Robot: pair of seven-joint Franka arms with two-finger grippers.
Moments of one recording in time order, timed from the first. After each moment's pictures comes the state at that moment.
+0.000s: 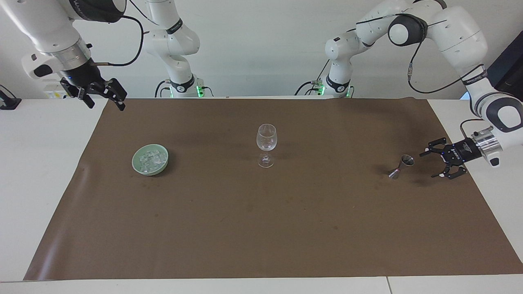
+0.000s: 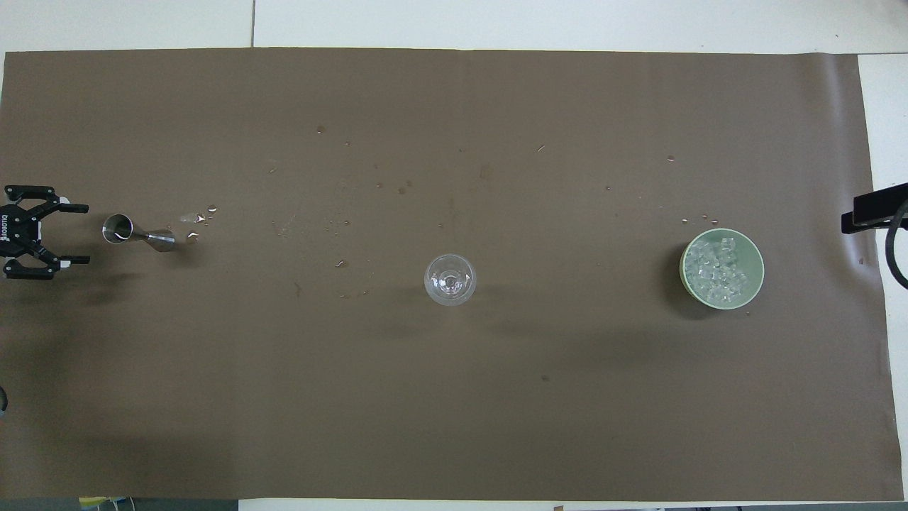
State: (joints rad) left arm 0.37 0.57 0.19 -1.61 -0.81 1.60 -0.92; right arm -0.01 -0.06 -0.11 -1.64 0.01 1.54 0.03
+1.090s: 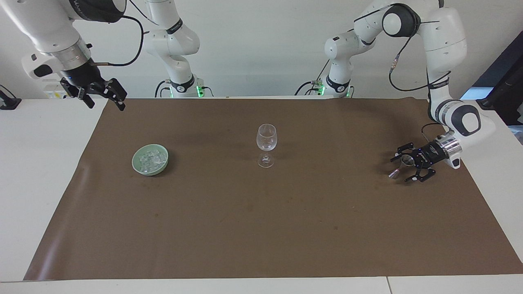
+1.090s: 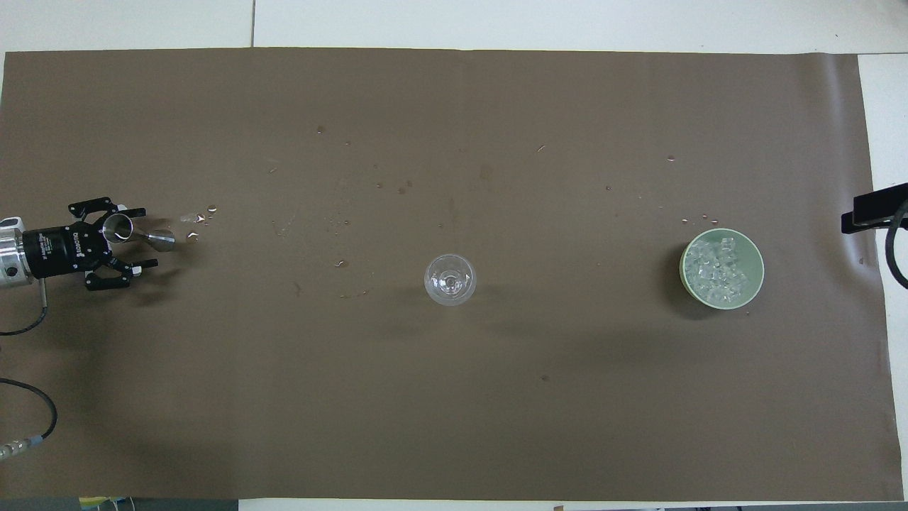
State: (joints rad) left arm 0.30 0.47 0.16 -1.94 -1.11 1.76 -0.76; right arm -0.01 -0.06 -0.11 -1.64 0.01 1.54 0.03
